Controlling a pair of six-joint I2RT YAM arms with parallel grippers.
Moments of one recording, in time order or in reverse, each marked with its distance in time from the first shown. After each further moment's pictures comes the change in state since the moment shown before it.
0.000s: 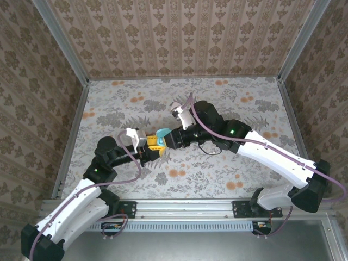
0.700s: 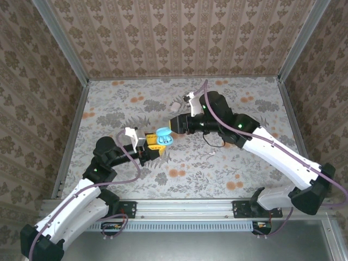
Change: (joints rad) left arm -0.006 -0.002 0.015 0.033 0.004 -0.001; right arm -0.101 0.002 0.045 0.032 0.060 0.130
